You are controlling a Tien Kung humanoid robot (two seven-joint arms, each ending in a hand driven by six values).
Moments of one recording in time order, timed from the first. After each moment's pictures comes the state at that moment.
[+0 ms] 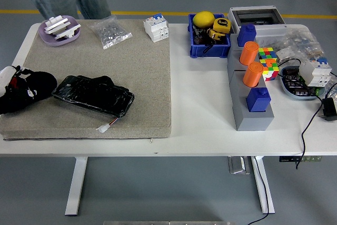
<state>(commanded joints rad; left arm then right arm) -0.45 0.47 -1.23 -0.77 1.74 0.02 0.03 0.14 -0.44 0.16 0.33 0.14 0.04 -0.20</state>
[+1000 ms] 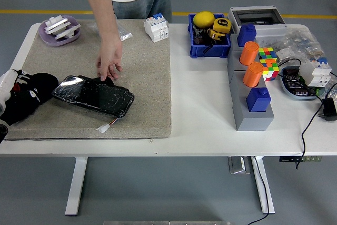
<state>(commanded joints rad) -0.45 0.43 -1.15 -0.72 1.72 0.19 0.02 0.14 -0.43 0.20 0.33 0.13 0.02 -0.18</state>
